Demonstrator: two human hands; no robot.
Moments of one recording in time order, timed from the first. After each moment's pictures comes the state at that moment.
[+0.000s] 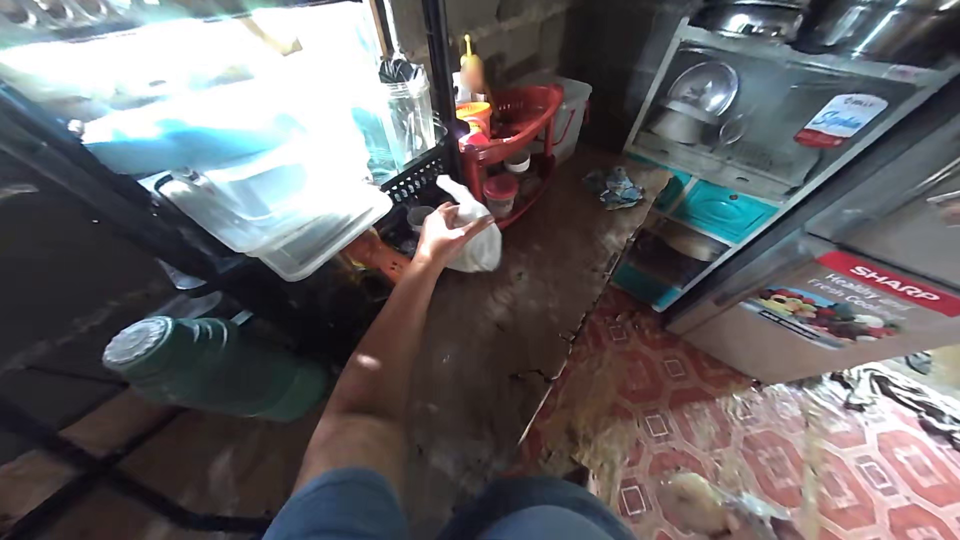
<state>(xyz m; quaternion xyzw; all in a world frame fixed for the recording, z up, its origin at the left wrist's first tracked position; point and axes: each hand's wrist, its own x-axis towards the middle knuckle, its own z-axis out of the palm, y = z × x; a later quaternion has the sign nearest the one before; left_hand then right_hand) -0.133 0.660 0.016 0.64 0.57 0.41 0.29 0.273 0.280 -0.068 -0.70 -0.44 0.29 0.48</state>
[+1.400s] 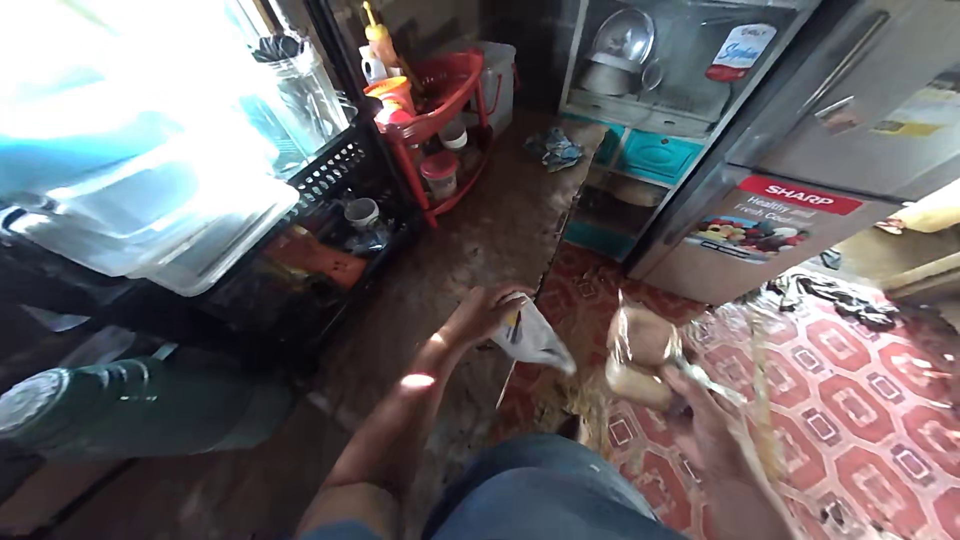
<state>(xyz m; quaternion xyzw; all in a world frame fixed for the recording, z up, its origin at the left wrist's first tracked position) -0.018 0.535 -0.028 0.80 0.36 0.22 0.43 0.227 0.339 -0.015 -0.54 -0.26 0.43 0.67</state>
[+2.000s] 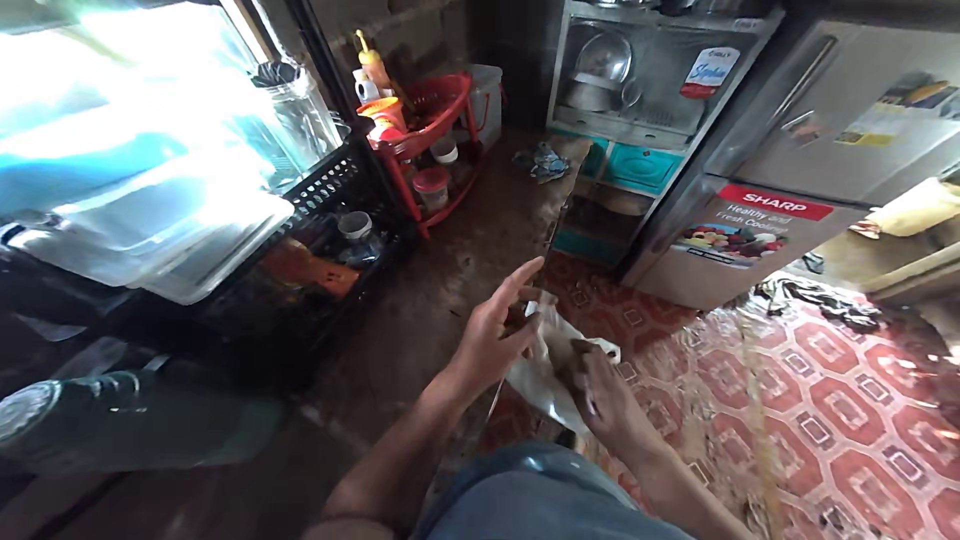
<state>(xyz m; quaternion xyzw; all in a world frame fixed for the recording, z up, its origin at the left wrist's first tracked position) 0.011 0.467 0.023 0.72 0.25 0.43 0.48 0.202 0.362 -0.045 -0.59 -0.71 0.13 0.35</state>
